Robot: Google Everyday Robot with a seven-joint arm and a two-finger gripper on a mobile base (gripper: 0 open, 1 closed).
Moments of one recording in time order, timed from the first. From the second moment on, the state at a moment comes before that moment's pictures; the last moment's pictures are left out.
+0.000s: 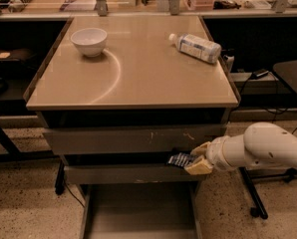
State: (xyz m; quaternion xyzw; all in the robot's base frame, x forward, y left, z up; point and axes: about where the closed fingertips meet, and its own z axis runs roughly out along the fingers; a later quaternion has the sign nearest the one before) arm 0.515 -0.166 0.612 -0.48 0.81 0.13 0.31
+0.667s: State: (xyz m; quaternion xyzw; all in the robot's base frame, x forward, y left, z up) arm 0.460 -0.127 0.505 -0.55 0.78 0.12 0.27
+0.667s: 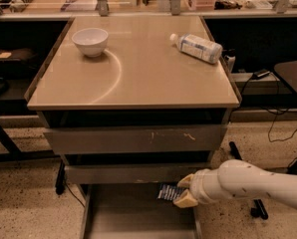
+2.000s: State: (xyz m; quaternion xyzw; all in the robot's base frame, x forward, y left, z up) arm 0.479 -0.138 0.351 -0.51 0.82 0.14 0.22
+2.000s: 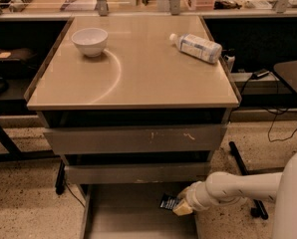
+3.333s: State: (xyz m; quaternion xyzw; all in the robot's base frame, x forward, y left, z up) arm 0.481 -0.101 0.200 -0.53 0.81 0.17 0.20
